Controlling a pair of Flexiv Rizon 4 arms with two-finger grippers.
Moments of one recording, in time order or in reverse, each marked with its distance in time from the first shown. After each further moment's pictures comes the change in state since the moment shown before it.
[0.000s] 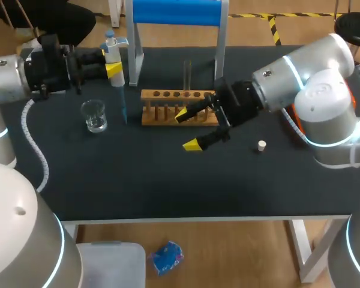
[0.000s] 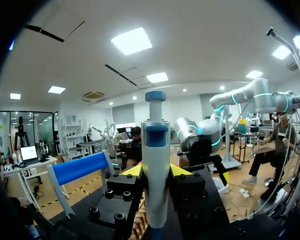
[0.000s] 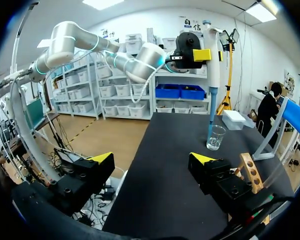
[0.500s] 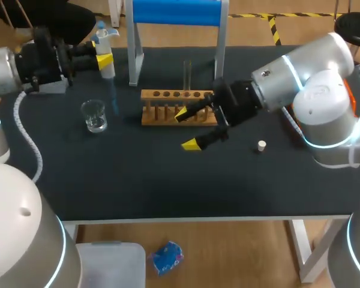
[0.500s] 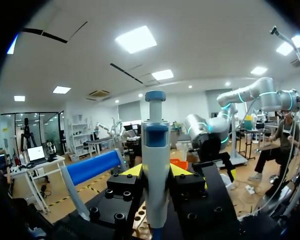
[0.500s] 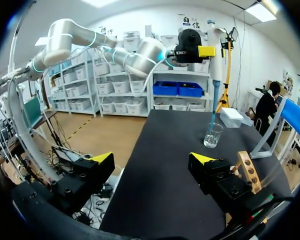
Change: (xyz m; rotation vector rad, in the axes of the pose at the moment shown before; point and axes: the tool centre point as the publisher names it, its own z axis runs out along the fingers) left arm -0.034 -0.005 -0.021 -0.038 -0.061 0.015; right arm -0.007 -0.002 0.004 0.039 -0.030 0.002
